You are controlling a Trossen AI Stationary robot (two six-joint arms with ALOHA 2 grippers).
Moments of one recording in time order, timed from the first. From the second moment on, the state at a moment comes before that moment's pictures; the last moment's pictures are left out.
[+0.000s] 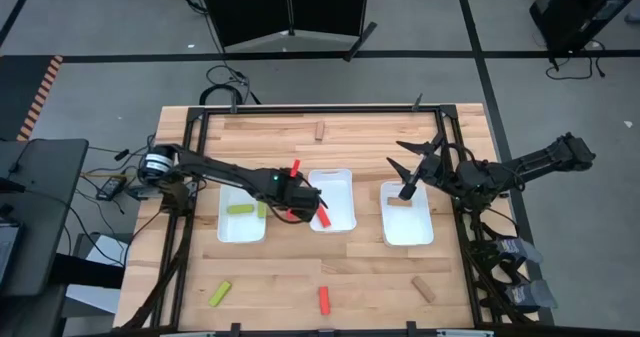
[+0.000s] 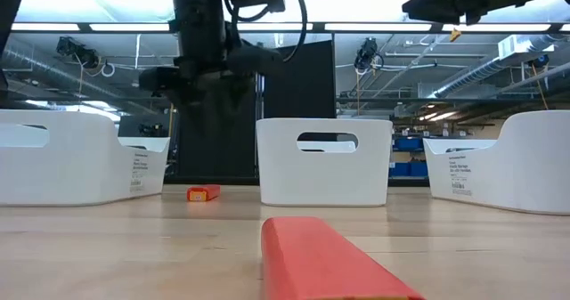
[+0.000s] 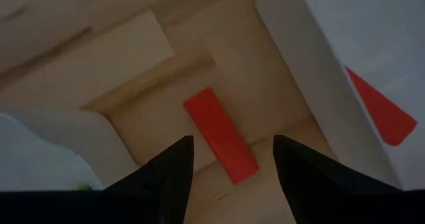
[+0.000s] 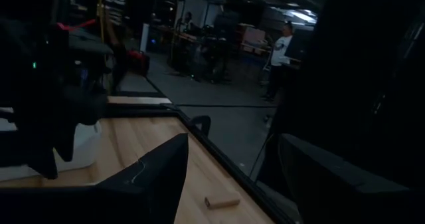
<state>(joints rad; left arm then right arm) -0.12 1.80 1.35 -0.98 -0.26 -1.21 0.25 0.70 0.42 0.32 0.84 -0.25</state>
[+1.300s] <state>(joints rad) 0.51 2.20 1.97 -0.93 -0.12 -0.58 0.27 0.72 0.42 0.37 0.84 -0.28</state>
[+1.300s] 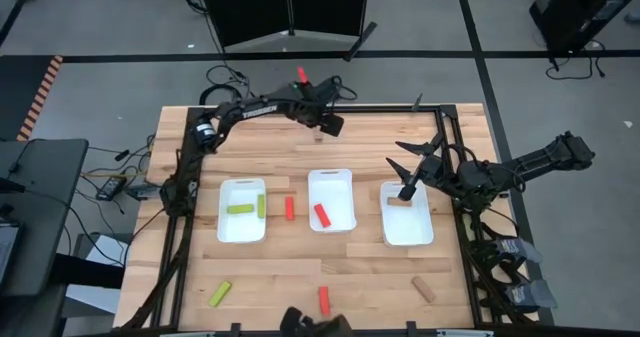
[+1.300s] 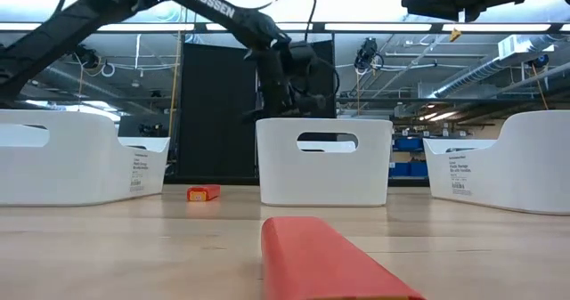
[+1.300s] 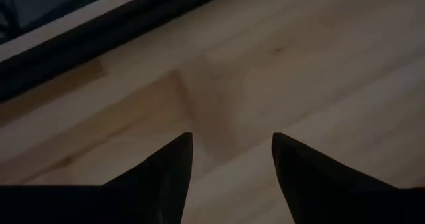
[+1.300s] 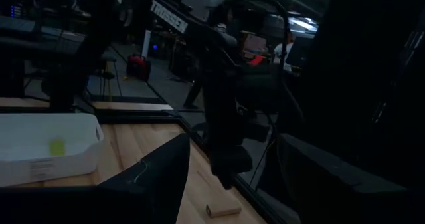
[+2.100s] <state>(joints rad) 0.60 2.33 2.04 -0.97 0.10 -0.66 0.27 0.72 0.42 0.40 0.84 -0.29</state>
